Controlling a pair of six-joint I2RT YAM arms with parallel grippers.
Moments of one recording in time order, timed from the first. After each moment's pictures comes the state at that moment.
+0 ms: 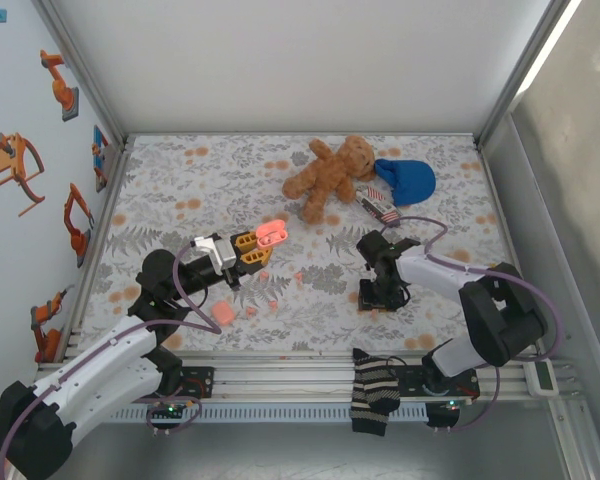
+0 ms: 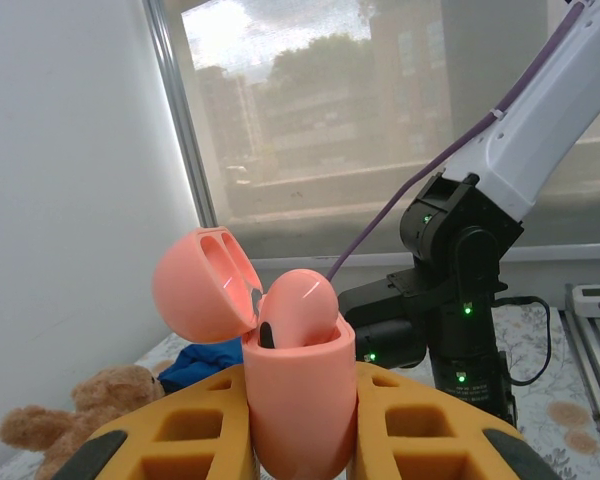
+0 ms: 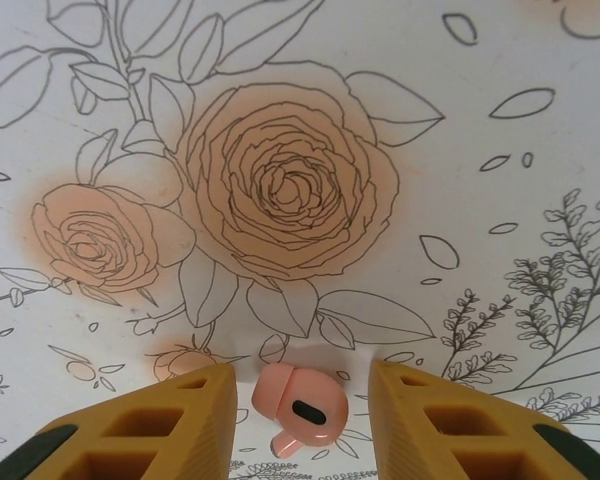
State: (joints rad) left arm -0.64 0.78 0.40 0.57 0.60 0.11; right arm 0.56 1.49 0.75 -0.84 -0.16 0.54
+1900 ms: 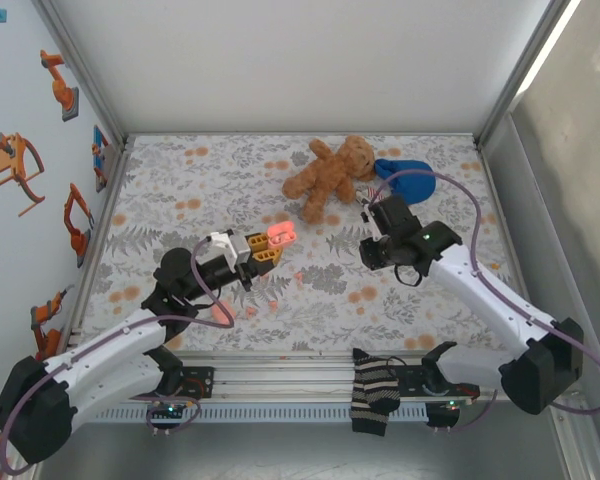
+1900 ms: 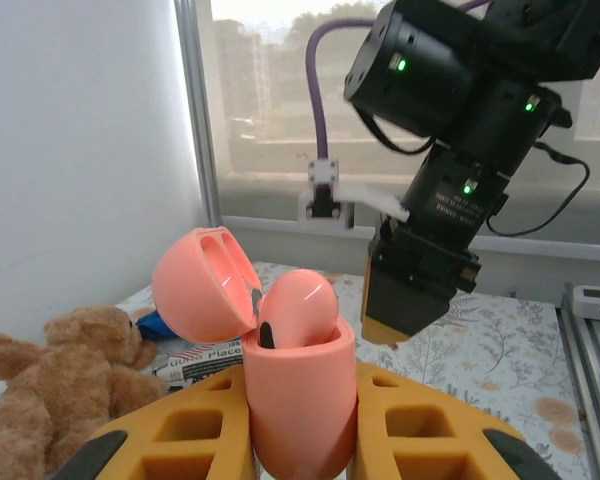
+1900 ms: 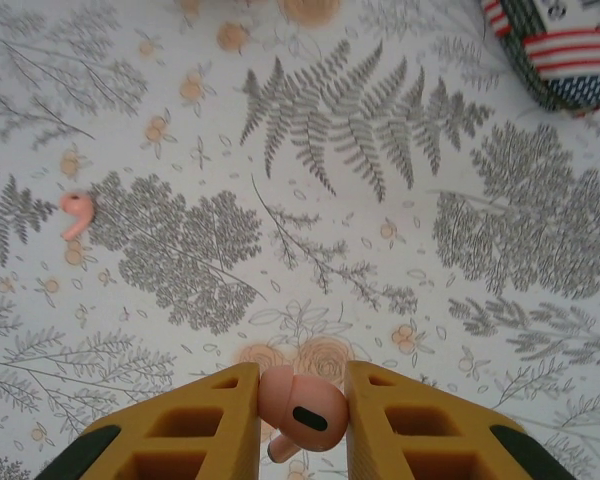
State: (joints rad) left arm -0.72 0.90 0.38 0.63 0.48 0.02; right arm 0.59 1.19 1.06 -0.89 0.05 0.23
